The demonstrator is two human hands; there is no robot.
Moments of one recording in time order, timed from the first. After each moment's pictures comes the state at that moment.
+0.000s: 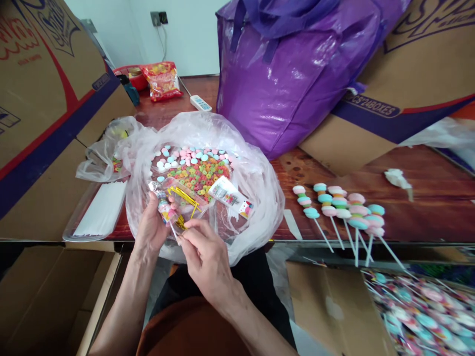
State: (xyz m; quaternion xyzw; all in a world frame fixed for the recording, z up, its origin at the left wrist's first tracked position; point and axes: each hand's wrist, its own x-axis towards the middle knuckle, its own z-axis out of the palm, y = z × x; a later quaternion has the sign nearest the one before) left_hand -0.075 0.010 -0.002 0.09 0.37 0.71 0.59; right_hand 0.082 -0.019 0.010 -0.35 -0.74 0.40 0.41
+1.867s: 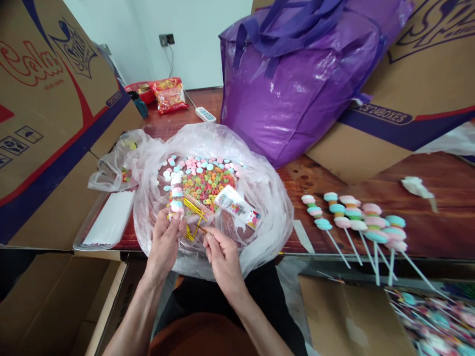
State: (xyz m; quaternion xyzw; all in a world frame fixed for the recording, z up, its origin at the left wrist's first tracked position) left_hand -0.054 -0.006 -0.009 0.19 0.48 0.69 0.51; right_hand 0.077 -0.001 -0.029 -0.42 -0.46 0.63 0.46
